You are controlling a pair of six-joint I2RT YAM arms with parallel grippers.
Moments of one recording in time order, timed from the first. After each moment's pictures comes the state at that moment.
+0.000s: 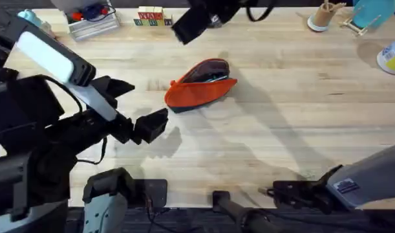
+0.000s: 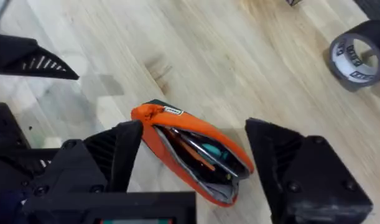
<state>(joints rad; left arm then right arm) 0.31 0.51 0.55 -0.83 0.71 0.61 0.59 1.78 1.88 -1.01 -0.28 -0.24</state>
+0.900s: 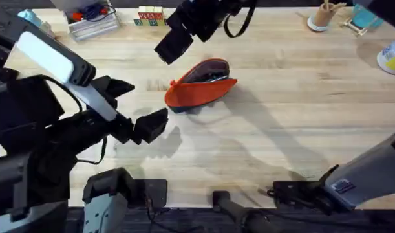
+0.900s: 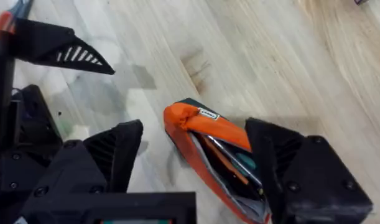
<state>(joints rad) 0.31 0.51 0.55 -0.83 0.71 0.61 0.67 1.84 1.88 -1.01 -0.35 -0.23</state>
